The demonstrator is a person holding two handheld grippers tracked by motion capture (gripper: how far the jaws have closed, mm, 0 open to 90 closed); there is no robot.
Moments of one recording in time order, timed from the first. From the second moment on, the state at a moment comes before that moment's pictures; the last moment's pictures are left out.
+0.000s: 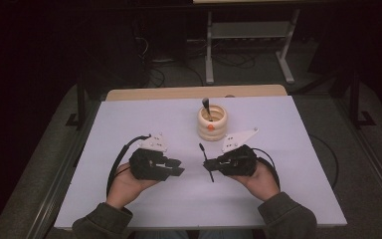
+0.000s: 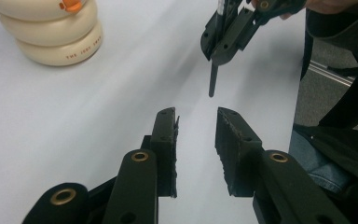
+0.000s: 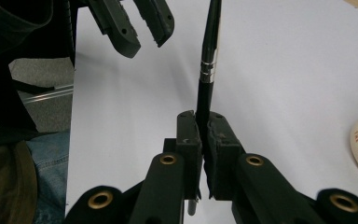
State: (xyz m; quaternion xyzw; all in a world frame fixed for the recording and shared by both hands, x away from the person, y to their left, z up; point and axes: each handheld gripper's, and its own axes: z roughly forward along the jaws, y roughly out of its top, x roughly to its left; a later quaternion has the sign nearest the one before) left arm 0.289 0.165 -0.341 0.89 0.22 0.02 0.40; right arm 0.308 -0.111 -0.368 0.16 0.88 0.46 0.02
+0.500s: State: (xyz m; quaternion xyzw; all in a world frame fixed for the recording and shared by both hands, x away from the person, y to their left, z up) left arm 0.286 0.175 -0.348 0.89 0.23 0.03 0.40; right arm 0.311 -0.113 -0.366 0.16 0.88 0.45 0.03
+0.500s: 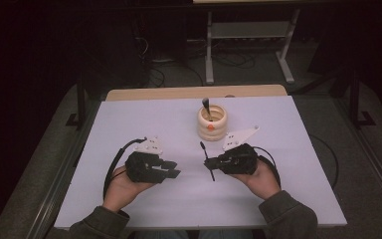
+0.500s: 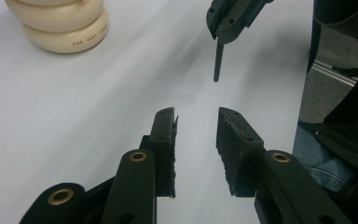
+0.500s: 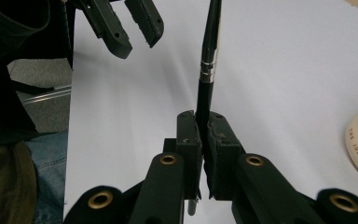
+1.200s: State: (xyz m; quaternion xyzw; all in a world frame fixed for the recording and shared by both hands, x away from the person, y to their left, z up) left arm 0.280 0.186 -0.354 0.89 0.23 0.04 0.40; right arm 0.318 -0.119 -0.355 0.17 0.87 0.46 0.03
